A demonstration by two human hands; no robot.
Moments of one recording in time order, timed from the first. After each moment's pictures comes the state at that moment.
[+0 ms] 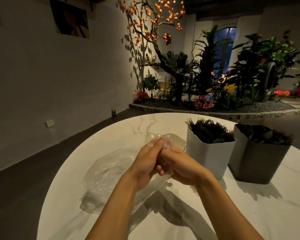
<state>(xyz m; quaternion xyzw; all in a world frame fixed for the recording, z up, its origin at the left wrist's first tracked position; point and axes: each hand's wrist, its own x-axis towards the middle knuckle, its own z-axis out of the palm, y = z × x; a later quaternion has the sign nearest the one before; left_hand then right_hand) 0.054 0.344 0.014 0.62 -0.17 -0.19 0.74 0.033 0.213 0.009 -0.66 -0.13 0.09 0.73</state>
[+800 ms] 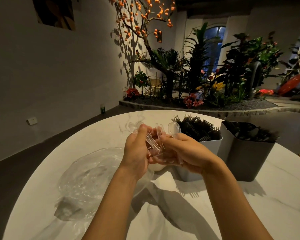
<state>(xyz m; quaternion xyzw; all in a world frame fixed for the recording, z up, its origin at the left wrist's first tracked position) 0.070 0.304 0.019 0.52 -0.13 -0.12 0.83 0.015 0.164 0.044 -0.67 -0.06 0.11 0.73</state>
